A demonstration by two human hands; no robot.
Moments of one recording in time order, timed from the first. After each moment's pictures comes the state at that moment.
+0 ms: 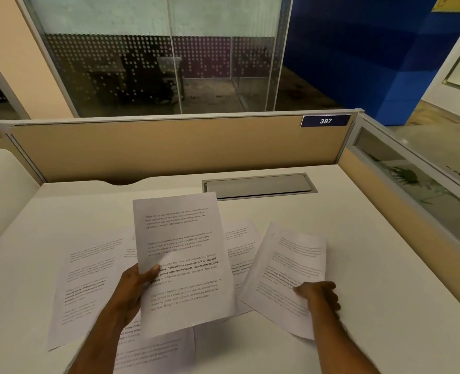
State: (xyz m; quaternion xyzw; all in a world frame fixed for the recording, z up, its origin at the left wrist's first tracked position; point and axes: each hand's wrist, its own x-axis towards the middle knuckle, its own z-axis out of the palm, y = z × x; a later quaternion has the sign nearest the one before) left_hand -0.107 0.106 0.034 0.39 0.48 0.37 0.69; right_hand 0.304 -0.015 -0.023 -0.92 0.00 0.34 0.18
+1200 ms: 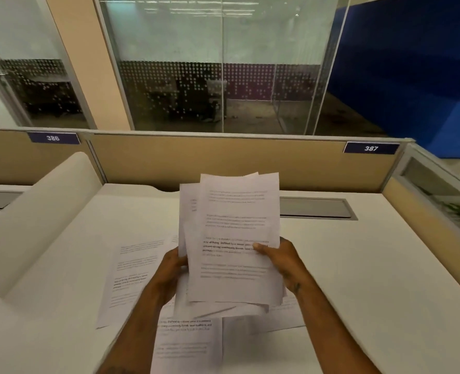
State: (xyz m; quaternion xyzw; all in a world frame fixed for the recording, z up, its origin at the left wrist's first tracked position) left_hand -0.102 0.109 0.090 0.44 0.45 0.40 0.66; right_hand 0.165 0.063 0.134 -0.65 -0.34 0.50 0.46
